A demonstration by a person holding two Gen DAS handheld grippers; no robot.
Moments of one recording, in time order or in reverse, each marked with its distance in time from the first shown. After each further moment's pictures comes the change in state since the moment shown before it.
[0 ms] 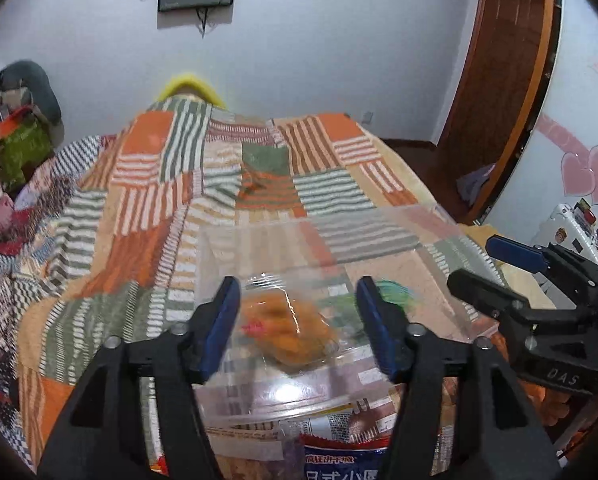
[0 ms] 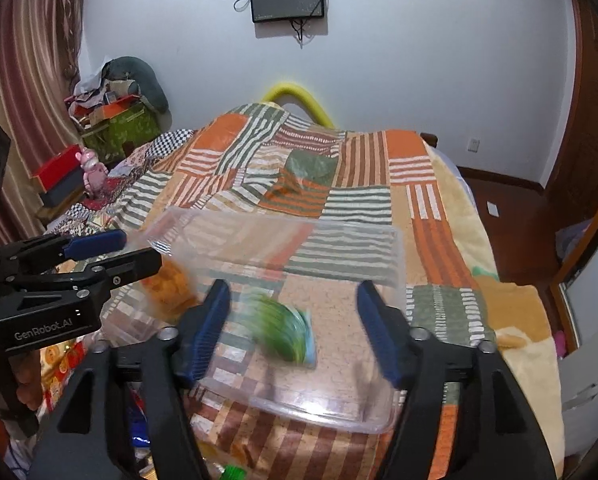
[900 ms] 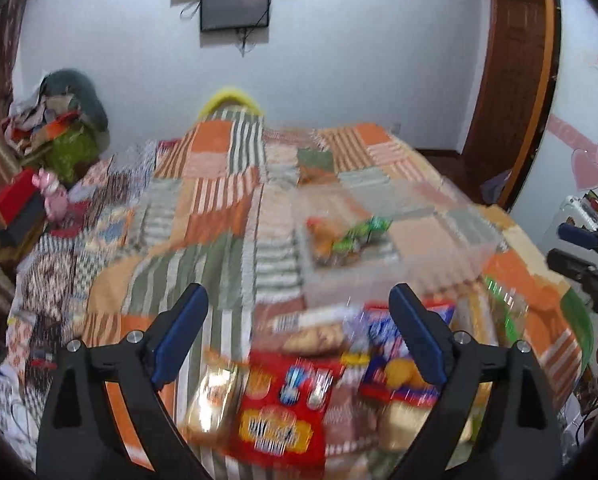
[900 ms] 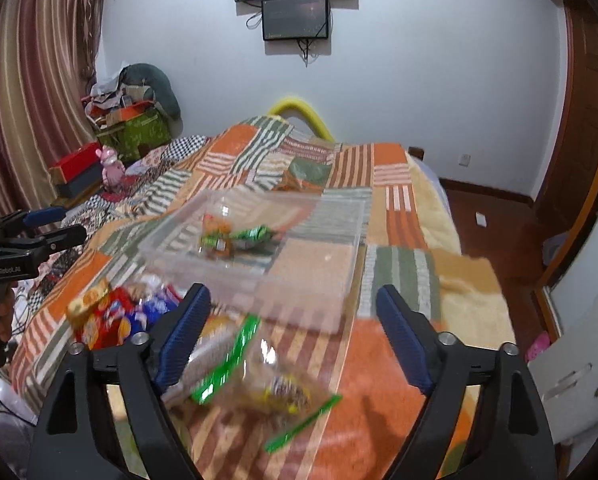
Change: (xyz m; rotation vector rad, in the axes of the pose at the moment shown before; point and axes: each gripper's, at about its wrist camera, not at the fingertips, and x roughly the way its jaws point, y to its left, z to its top) left arm -0.114 0.045 -0.075 -0.020 -0.019 0.121; right arm -0.088 -0.002 -0.046 -0.032 -0.030 -0.003
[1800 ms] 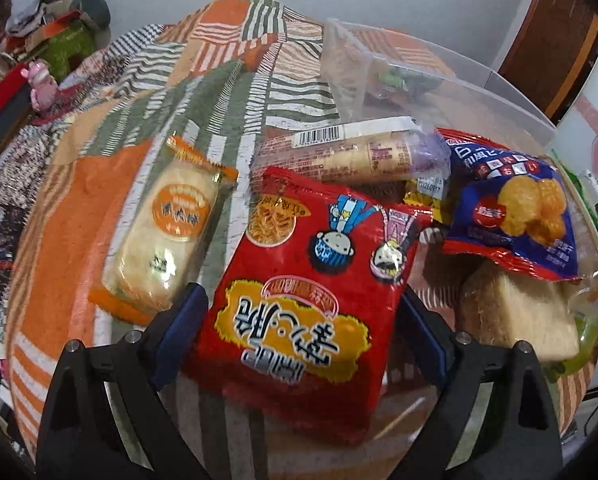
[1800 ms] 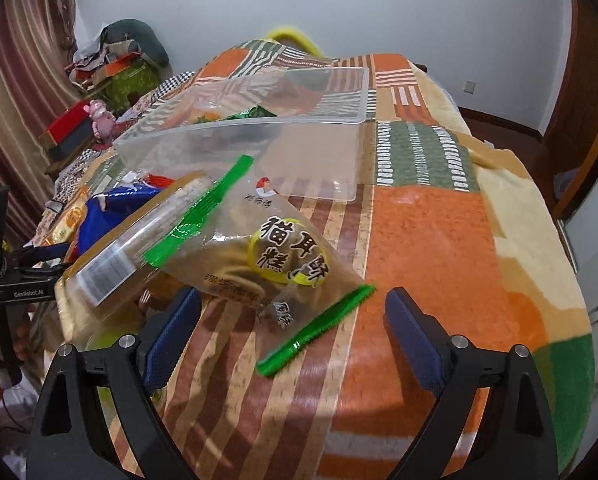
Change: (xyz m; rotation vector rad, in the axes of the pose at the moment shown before) left arm 0.082 0.020 -0.105 -0.135 0.293 -0.047; right arm 0.045 0.000 -0.066 0.073 0.221 0.020
